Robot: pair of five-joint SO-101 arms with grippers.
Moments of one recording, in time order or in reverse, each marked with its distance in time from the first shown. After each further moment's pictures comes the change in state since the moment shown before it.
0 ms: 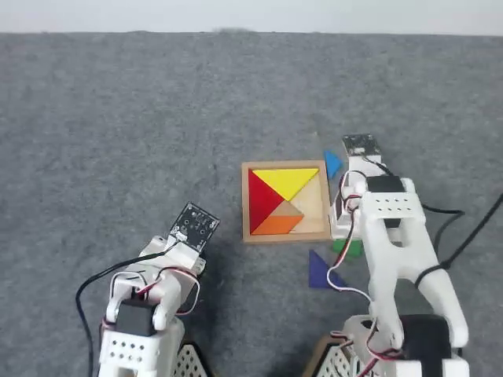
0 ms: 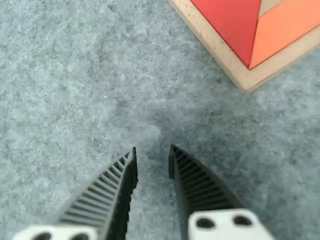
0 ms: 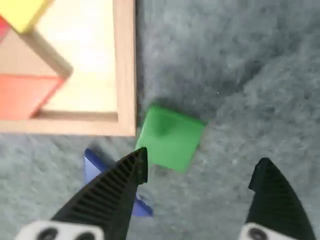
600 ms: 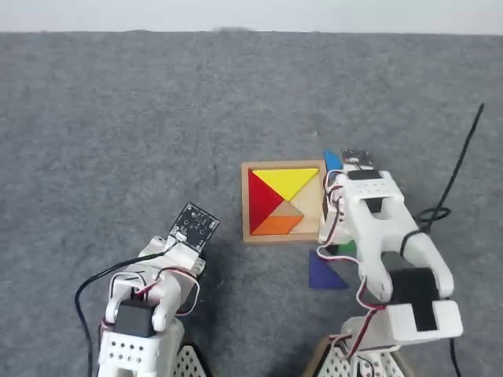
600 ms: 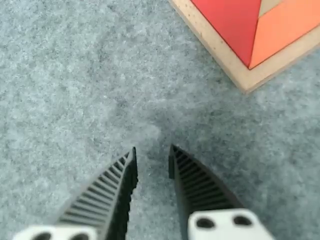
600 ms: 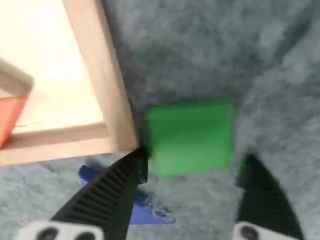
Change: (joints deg) left arm 0.0 0.0 0.0 0.0 0.0; right arm -1.9 16.8 -4.2 -0.2 -11.9
